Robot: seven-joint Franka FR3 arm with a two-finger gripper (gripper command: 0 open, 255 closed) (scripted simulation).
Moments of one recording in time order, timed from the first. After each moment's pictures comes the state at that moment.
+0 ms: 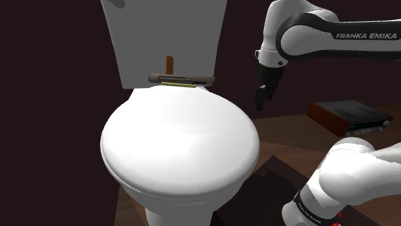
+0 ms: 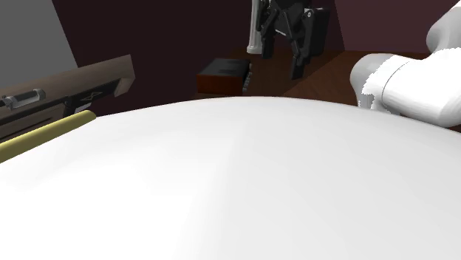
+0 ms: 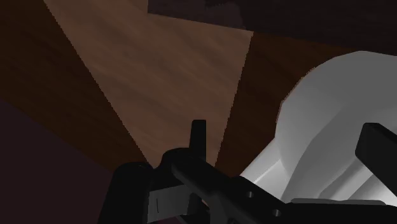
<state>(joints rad) 0.01 -0.77 0.05 -2.45 -0.11 1.62 -0.09</state>
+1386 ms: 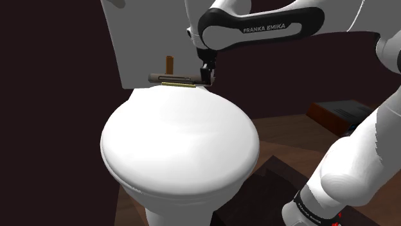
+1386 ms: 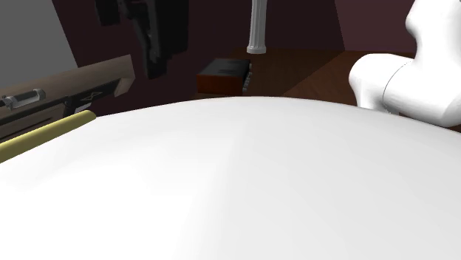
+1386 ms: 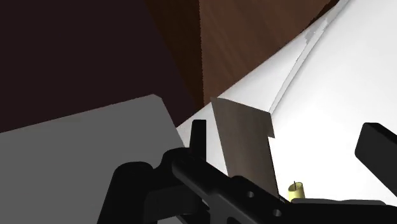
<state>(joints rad) 0.06 -0.14 0.28 -1.85 -0.47 1.71 -0.17</state>
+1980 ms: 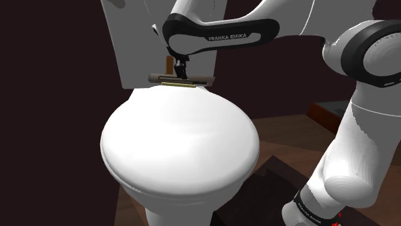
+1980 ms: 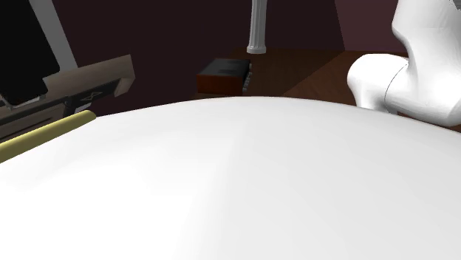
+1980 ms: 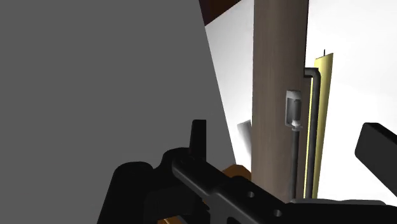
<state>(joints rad) 0.15 0.15 0.37 -1.53 -0.71 1.64 -0.20</state>
